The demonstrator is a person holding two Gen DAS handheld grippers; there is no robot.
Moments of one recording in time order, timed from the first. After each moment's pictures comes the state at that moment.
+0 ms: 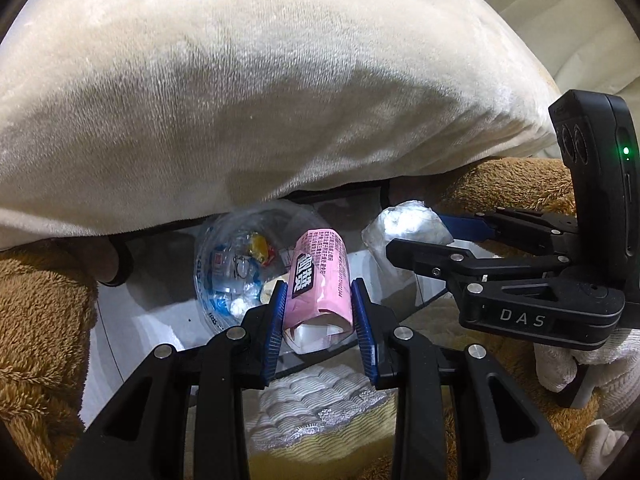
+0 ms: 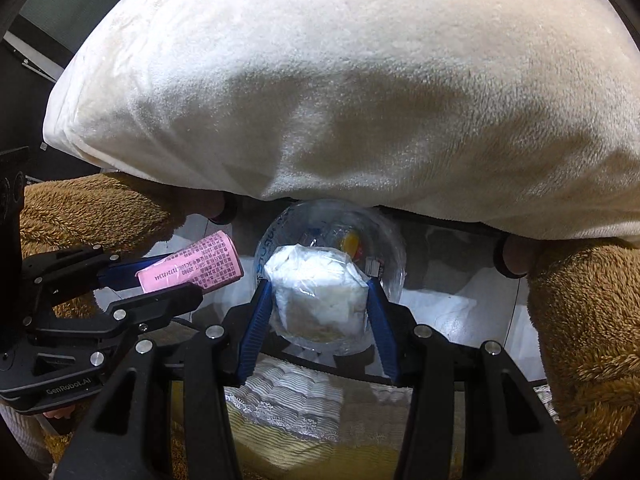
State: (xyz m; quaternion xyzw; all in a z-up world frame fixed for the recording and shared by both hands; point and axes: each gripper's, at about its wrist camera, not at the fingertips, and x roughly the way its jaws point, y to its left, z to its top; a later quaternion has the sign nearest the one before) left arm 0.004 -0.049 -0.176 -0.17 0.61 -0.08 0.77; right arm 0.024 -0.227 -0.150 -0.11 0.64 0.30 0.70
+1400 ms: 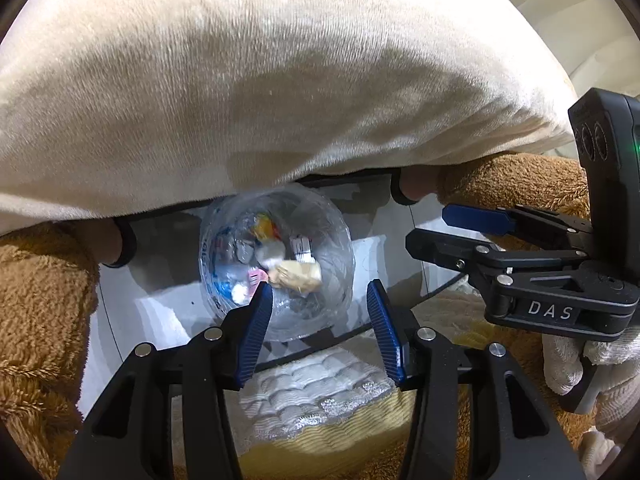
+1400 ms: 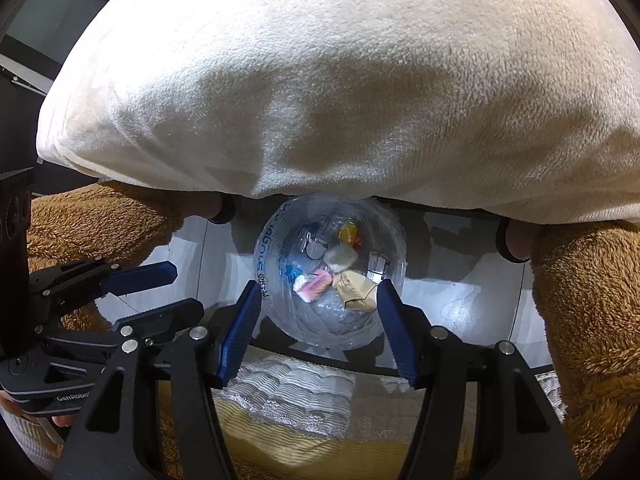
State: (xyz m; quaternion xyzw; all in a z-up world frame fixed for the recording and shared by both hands) left arm 0.007 -0.046 -0.186 -0.18 0.63 -0.07 0.76; right arm 0.027 -0.228 -0.150 -0.09 0.65 0.29 0.70
